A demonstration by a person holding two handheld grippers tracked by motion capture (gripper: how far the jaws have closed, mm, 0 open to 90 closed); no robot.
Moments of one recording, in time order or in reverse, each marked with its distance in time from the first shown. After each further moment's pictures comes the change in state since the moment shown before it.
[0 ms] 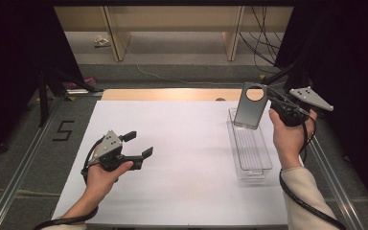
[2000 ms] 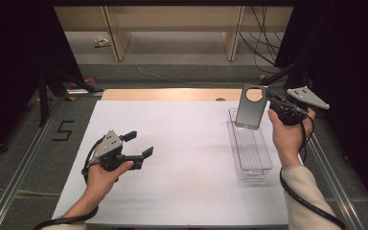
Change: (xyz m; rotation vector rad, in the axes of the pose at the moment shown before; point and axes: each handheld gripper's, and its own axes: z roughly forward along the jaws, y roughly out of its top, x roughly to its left) left arm 0.000 0.000 0.001 0.002 -0.002 -0.001; right arm -0.004 -0.005 0.009 0.025 -0.006 -0.035
